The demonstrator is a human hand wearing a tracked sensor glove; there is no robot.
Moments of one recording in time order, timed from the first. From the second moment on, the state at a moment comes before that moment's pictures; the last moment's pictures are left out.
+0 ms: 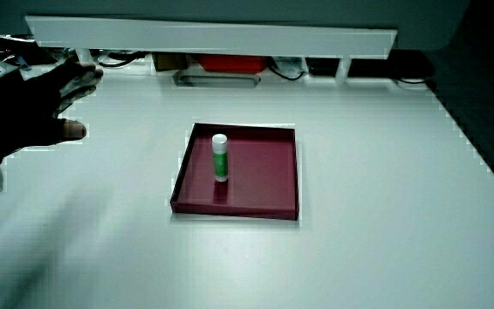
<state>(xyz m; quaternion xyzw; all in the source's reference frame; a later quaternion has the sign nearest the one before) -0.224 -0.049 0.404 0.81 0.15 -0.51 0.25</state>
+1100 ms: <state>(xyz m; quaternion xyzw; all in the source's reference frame) -0.101 -0.064 0.481 0.76 0.12 -0.55 0.34</state>
